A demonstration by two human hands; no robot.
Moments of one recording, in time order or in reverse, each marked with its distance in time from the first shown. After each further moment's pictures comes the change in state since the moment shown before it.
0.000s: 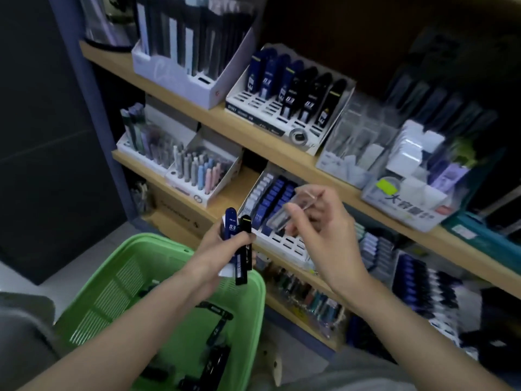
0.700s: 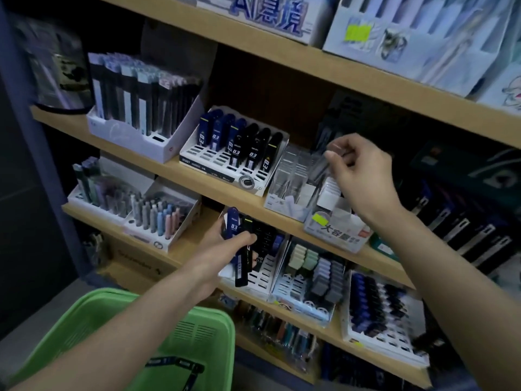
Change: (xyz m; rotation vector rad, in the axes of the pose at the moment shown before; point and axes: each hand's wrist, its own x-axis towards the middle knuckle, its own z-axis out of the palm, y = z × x) left_hand -0.008 0.066 0.060 0.058 -0.173 0.101; right_hand 0.083 -0.054 -0.118 -0.632 0.318 -0.050
